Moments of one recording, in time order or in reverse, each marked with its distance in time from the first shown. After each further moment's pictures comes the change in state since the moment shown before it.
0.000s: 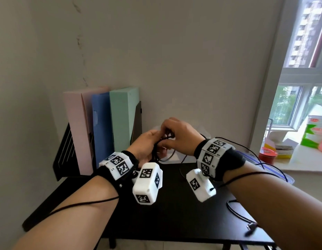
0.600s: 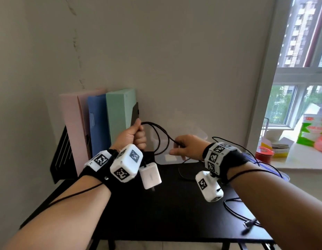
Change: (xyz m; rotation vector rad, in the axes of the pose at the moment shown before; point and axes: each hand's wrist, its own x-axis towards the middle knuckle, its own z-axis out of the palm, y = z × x) left_hand 0.007 0.017 -0.027 -0.427 0.032 0.010; right_hand -0.020 0.046 0.001 -0.016 -0.365 0.366
